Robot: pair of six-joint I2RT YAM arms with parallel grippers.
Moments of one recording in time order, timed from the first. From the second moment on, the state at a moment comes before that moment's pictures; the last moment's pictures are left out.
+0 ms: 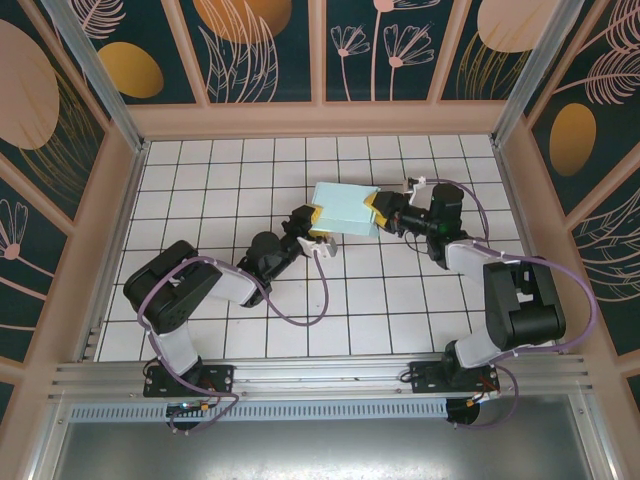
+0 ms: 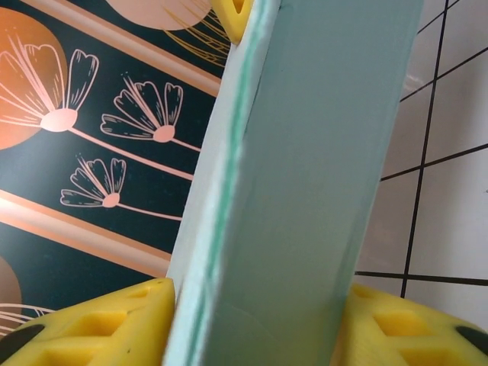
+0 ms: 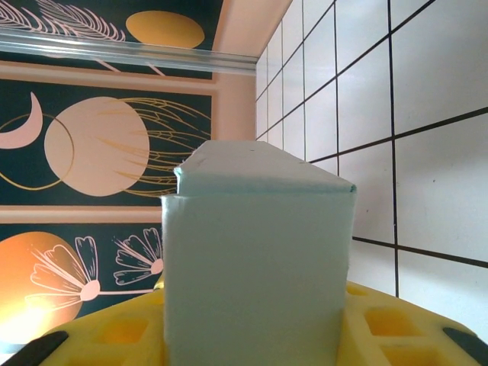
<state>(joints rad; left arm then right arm) -0.74 1.79 0.58 1.22 0.01 1.08 0.18 1.51 0.67 0.57 -0.90 1.19</state>
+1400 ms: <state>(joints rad) -0.65 1.55 0.61 0.63 0.09 0.46 0.13 1.24 0.81 -0.11 -0.49 0.37</state>
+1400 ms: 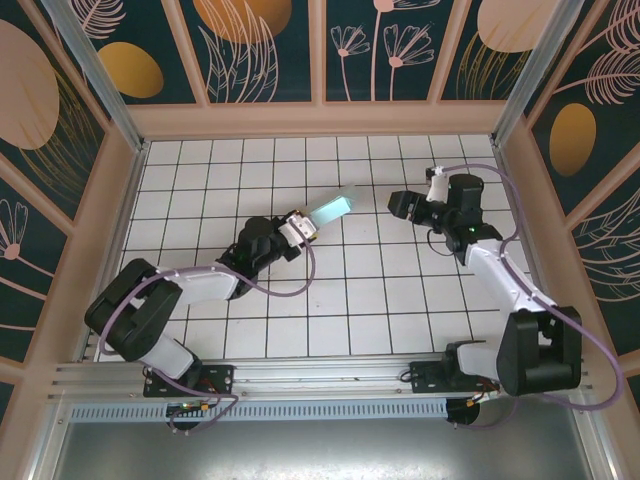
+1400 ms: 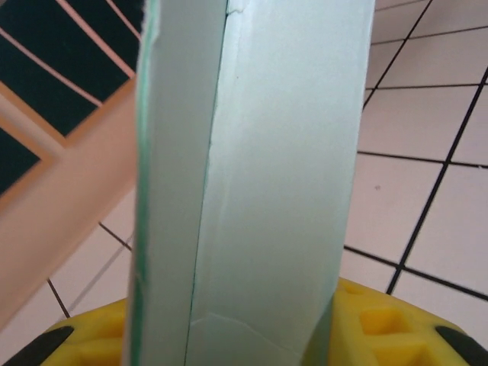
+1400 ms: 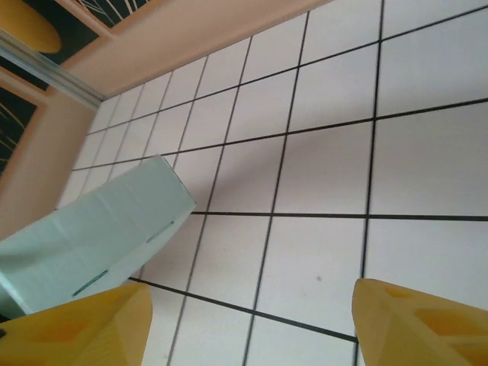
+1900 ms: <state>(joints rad) -0.64 1.45 0.77 -0.07 0.10 0.49 0.38 1.15 0.86 -0.26 -0.37 -0.13</state>
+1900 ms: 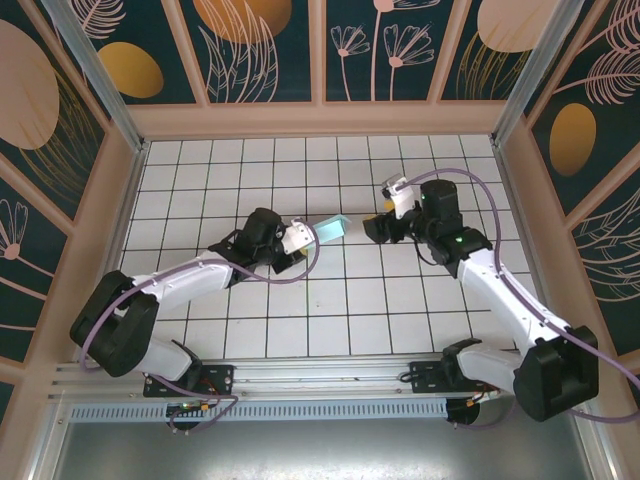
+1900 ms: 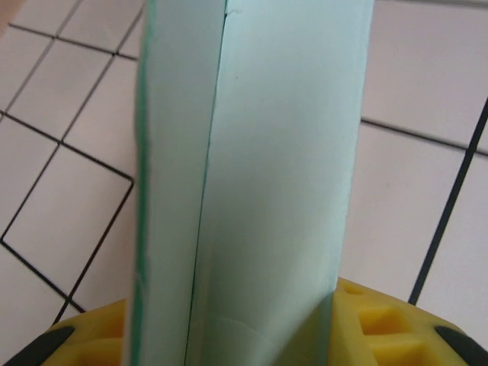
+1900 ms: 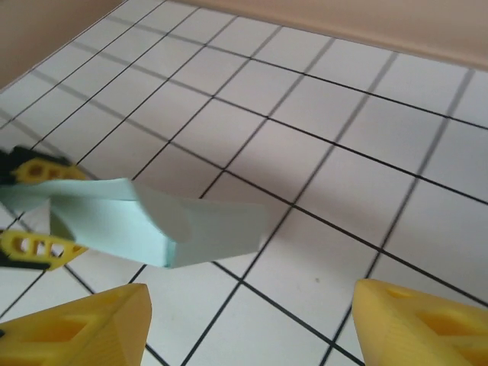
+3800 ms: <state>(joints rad) -0.63 1.60 1.02 -0.38 0.14 0.53 0.47 1.56 1.01 -0.25 -0.45 -0.28</state>
